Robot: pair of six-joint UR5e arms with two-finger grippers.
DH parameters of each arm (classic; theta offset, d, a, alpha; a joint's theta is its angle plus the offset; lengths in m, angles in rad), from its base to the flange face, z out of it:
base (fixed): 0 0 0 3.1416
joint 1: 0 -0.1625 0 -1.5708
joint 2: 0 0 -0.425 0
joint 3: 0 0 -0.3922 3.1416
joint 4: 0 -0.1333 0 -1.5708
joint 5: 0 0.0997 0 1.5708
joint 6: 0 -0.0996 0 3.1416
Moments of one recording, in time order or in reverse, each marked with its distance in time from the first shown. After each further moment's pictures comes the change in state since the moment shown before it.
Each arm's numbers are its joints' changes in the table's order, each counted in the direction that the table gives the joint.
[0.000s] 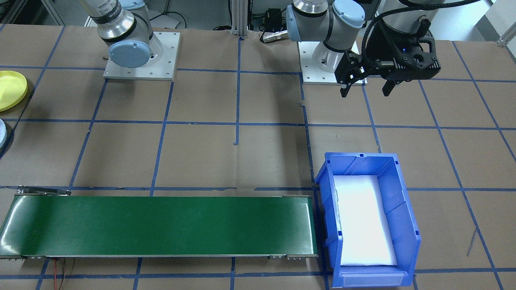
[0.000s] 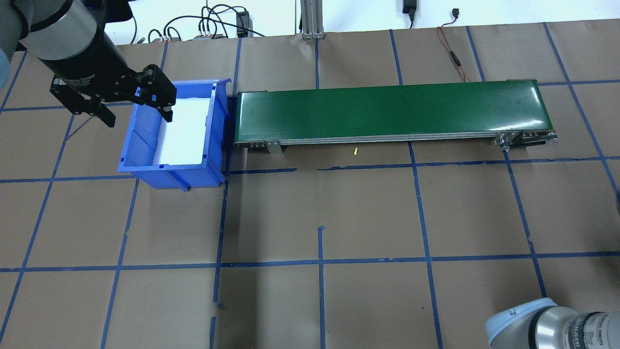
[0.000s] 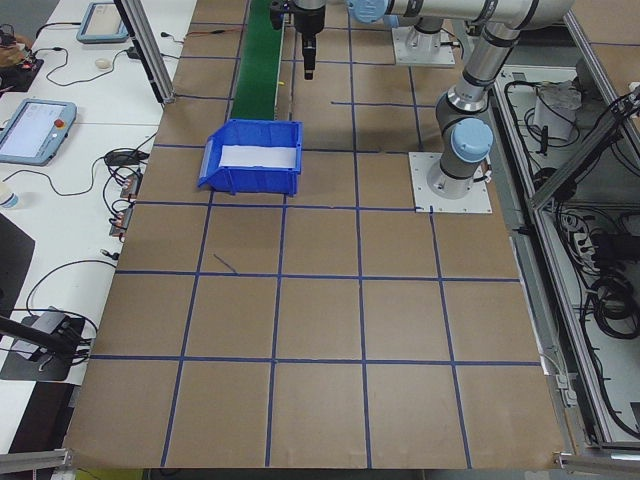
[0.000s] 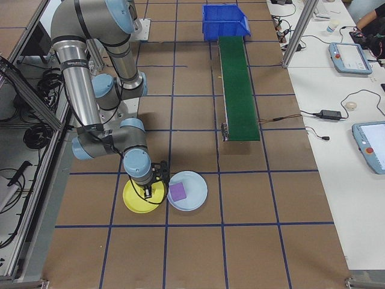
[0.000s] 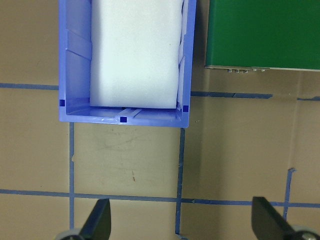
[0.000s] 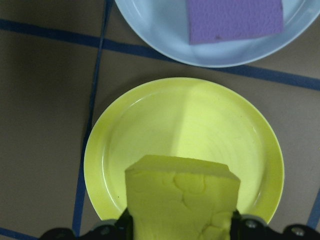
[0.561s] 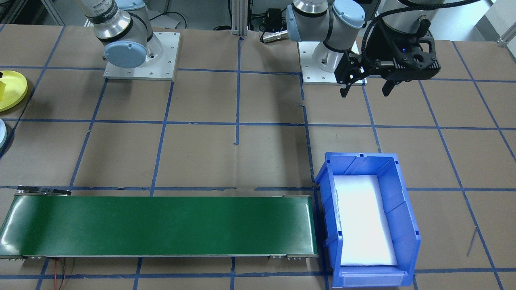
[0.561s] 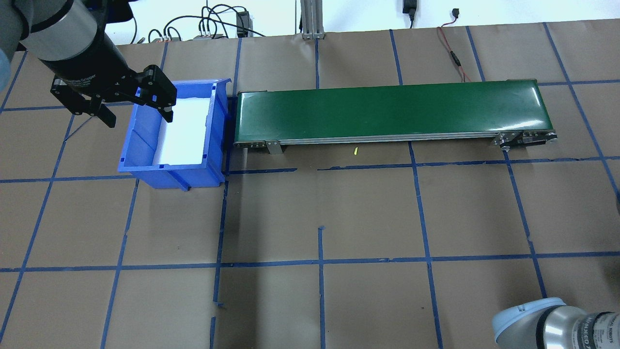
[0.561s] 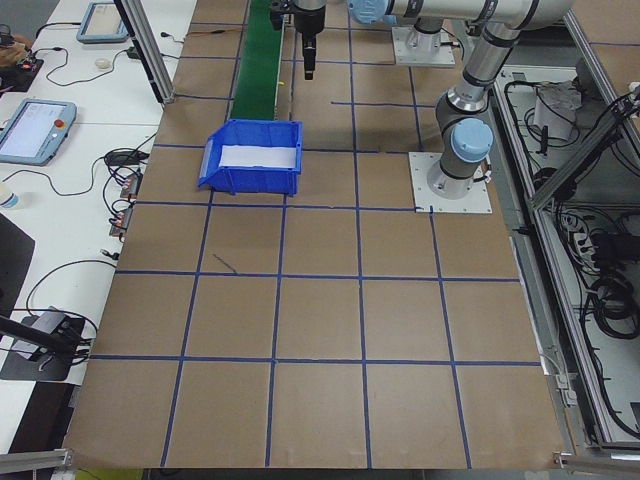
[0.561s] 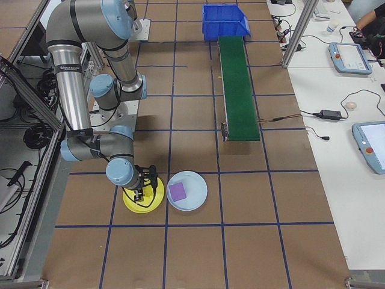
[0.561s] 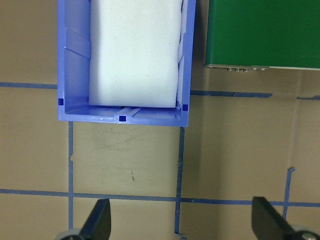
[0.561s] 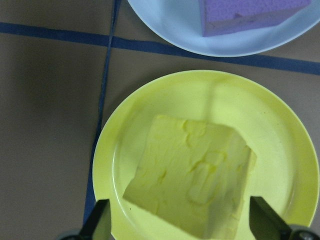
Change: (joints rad) left arm 0.000 0.000 0.001 0.000 -0.002 0.000; right arm 0.046 0.001 0.038 0.006 0.080 0.014
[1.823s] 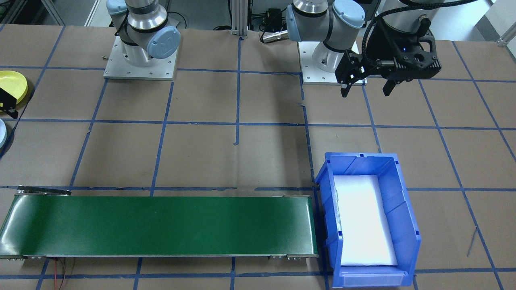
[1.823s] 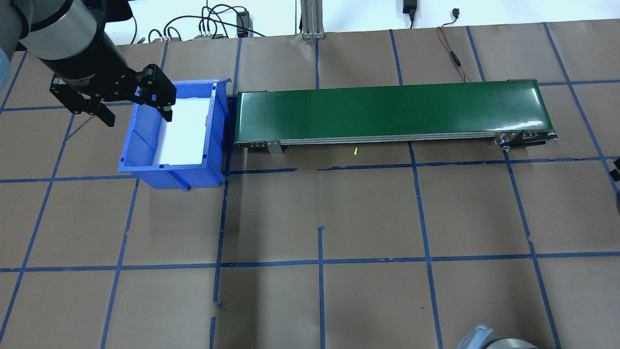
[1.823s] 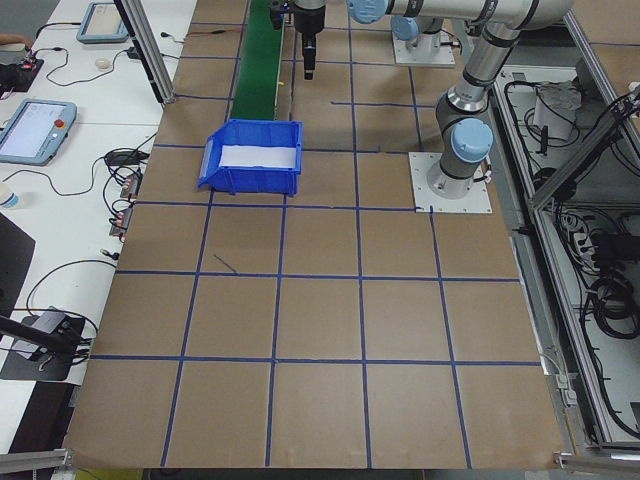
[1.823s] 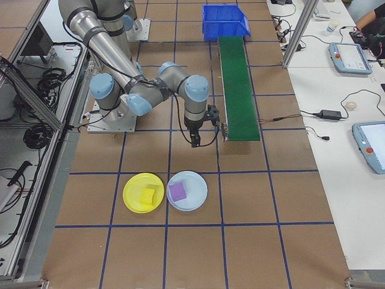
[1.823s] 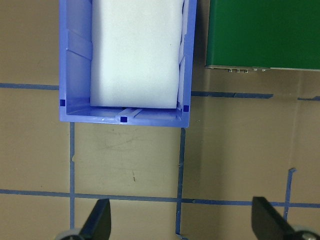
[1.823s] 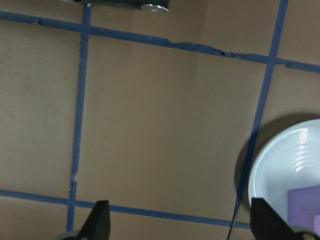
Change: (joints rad) left arm 0.000 0.000 0.003 0.000 0.005 0.000; right arm -0.735 -0.186 -0.094 -0.139 -0.100 -0.751
